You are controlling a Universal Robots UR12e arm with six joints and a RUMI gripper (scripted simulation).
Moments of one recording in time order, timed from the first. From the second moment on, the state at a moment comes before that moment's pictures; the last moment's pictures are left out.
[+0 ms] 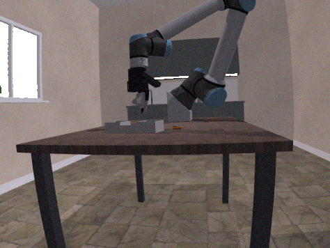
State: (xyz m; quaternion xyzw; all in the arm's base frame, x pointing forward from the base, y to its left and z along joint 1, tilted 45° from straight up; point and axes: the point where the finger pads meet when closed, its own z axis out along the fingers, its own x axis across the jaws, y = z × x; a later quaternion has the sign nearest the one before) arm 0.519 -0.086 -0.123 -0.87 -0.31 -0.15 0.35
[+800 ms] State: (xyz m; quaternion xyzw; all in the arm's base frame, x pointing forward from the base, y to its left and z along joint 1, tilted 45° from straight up) arm 0.521 -0.088 -0.124 -0.86 -0.33 -0.16 0.35
